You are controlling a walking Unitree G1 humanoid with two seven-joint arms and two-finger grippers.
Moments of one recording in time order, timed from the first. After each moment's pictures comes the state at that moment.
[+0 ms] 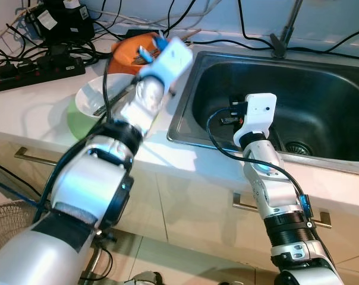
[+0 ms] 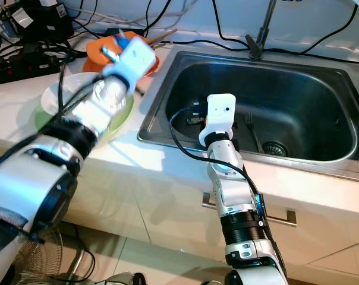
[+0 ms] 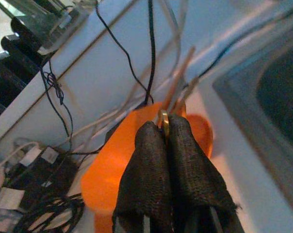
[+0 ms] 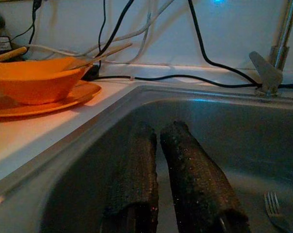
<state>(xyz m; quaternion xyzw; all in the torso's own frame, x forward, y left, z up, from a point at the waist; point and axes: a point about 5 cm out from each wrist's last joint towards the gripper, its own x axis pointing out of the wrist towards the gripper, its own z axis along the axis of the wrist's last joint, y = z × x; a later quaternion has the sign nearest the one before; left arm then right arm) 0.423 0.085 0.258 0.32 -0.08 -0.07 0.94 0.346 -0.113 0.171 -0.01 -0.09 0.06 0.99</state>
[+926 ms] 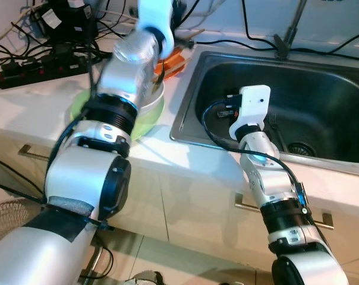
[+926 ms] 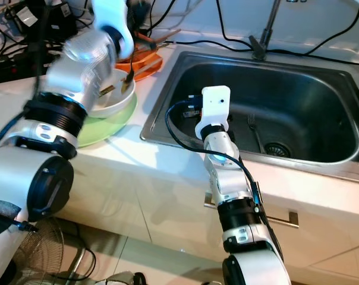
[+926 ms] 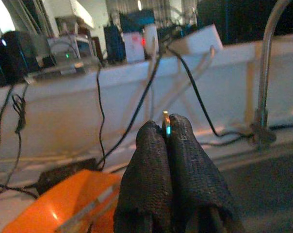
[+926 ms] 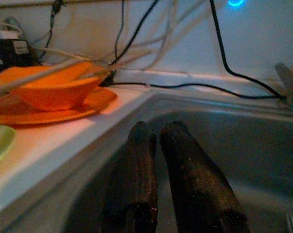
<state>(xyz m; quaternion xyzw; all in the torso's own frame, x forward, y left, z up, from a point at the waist) 0.414 0.084 0.340 0.06 -0.14 -0.18 0.97 0.362 -0.105 0.180 -0.02 -0.10 0.08 0.99</state>
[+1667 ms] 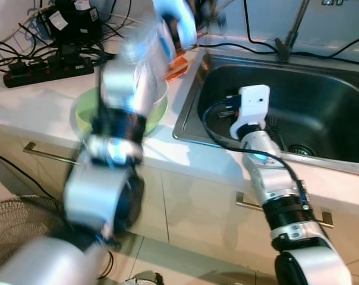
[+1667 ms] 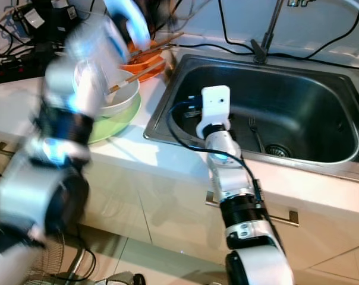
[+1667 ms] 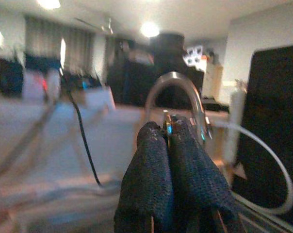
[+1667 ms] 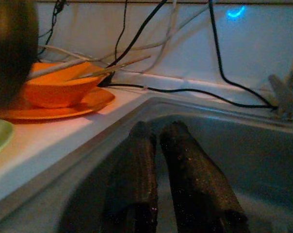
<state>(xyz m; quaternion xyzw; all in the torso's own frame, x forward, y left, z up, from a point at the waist) 0.382 0.047 0.336 -0.13 -0.18 -0.37 0.90 0.365 -0.116 0.176 -0.05 -0.09 0.07 0.99</state>
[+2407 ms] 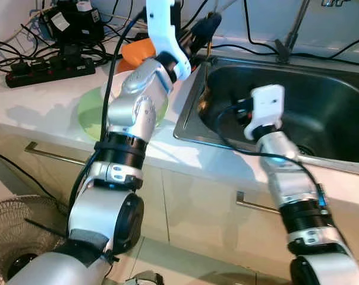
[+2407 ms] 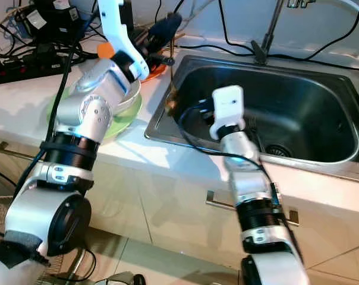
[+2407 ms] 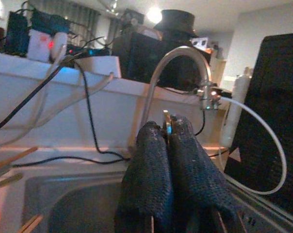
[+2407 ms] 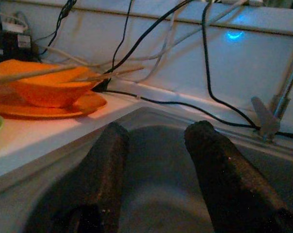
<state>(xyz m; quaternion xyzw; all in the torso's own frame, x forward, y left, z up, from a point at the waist) 0.383 0.057 0.298 -0.16 -0.14 -0.36 0.91 0.357 -0.145 0.182 -0.08 -0.12 0.09 0.99</state>
